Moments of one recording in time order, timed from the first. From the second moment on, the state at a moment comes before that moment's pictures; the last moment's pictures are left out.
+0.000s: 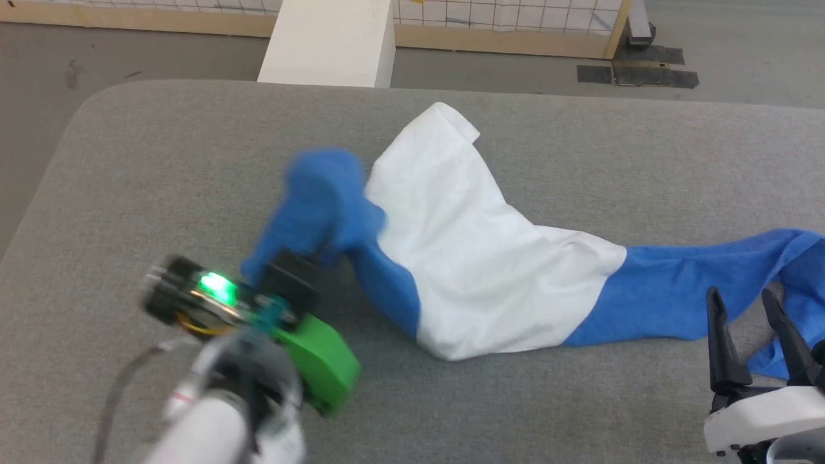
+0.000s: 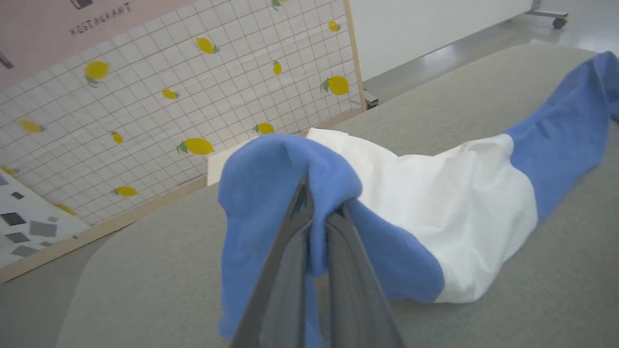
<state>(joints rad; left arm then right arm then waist) -0.26 0.45 -0.48 -0.34 -0.20 0.08 0.34 0.12 -0.05 -0.19 -0.18 0.16 0.13 0.03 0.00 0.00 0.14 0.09</state>
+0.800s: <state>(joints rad) -0.18 0.33 -0.47 -0.11 -0.34 0.11 0.23 0.12 -0.05 -0.16 -0.17 0.16 0.13 0.05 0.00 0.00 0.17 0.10</state>
